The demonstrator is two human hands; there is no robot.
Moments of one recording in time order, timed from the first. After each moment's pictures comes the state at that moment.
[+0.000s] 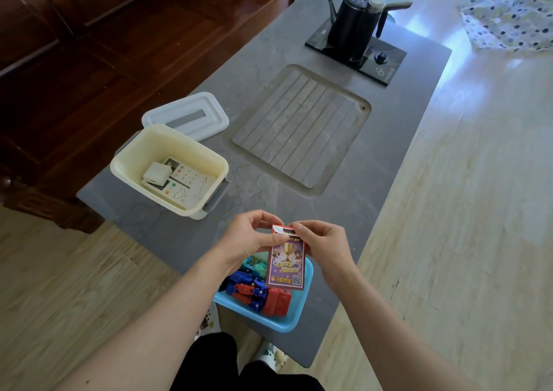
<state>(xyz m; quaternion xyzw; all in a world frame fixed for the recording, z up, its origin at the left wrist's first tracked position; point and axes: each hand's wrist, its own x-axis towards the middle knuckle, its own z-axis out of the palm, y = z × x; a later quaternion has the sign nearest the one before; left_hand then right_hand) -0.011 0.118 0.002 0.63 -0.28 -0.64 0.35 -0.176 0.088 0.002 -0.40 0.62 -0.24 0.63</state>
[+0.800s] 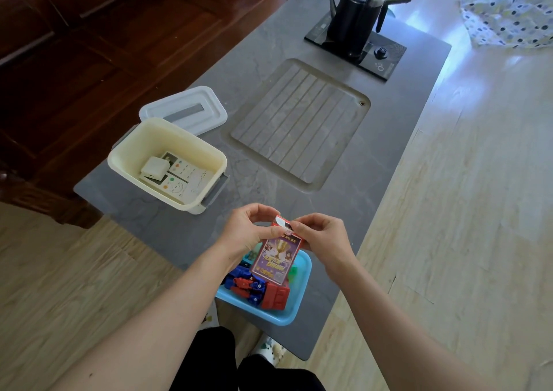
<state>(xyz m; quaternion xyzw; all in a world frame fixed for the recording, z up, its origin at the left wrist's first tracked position) -0.014 0.119 -0.007 0.64 -0.28 -0.60 0.38 -0.178 0.085 0.002 -0.45 0.63 -0.21 0.61</state>
